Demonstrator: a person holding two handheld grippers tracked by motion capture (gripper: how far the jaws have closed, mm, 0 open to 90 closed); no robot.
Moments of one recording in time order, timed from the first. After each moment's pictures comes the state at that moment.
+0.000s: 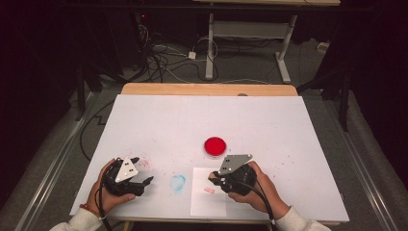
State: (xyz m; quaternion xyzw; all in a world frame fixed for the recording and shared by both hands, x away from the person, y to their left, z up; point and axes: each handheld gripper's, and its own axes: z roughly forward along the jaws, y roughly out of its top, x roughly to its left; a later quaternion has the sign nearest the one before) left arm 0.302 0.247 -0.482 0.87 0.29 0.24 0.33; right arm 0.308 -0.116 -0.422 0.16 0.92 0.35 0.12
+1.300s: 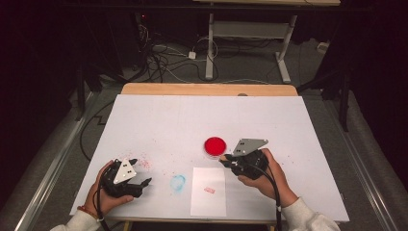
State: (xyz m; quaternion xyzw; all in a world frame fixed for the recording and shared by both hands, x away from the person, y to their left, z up) left arm 0.298 0.250 -0.483 0.87 0.29 0.24 0.32; right arm 0.338 -0.144 -0.405 0.21 0.89 0.36 0.16
